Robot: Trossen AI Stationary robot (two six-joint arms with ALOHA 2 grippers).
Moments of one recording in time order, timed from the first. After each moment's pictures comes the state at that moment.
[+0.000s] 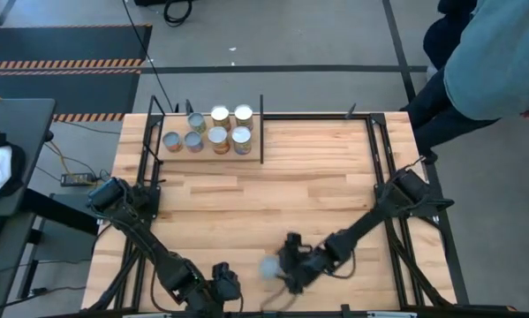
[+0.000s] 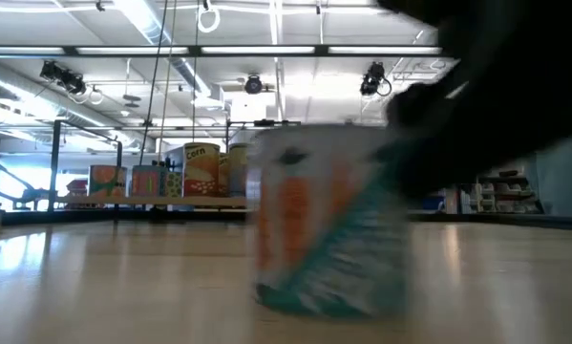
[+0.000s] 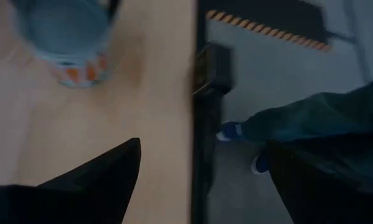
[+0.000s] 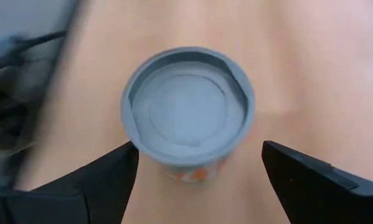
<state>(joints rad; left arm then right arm) -0.83 1.88 1.36 -0.32 -0.32 -0.86 0.63 1.98 1.11 0.06 0.40 0.51</state>
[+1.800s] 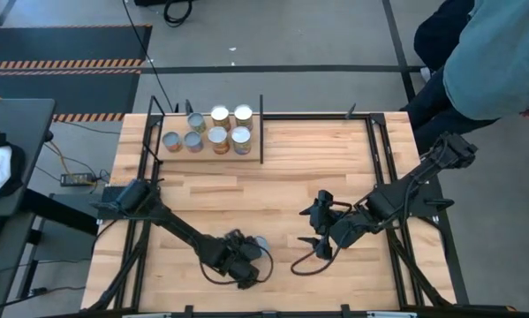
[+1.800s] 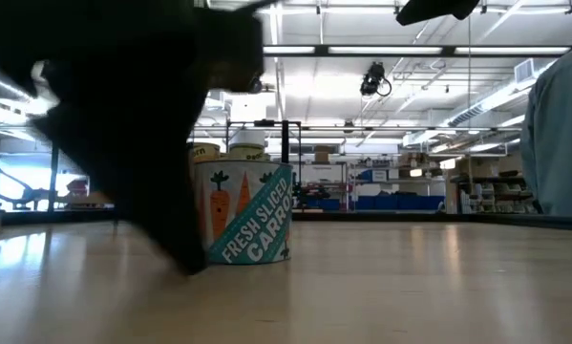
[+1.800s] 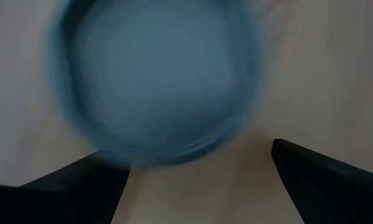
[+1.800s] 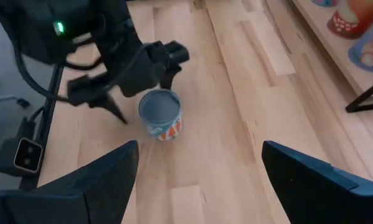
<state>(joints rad) -0.57 2.05 1.35 -0.53 -0.33 -0.89 0.58 1.38 1.10 -0.52 0.51 0.52</state>
